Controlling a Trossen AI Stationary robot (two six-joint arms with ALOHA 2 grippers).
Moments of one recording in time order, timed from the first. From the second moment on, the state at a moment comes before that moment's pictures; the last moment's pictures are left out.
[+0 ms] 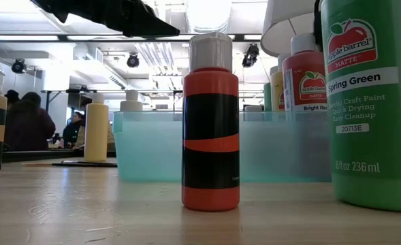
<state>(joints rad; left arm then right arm) 0.03 1.11 0.73 0.18 -0.09 0.42 0.43 1.55 1.12 -1.08 0.02 1.58</state>
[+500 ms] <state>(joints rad) 0.03 1.11 0.73 0.19 -0.09 0.42 0.43 1.55 1.11 -1.07 0.03 1.55</state>
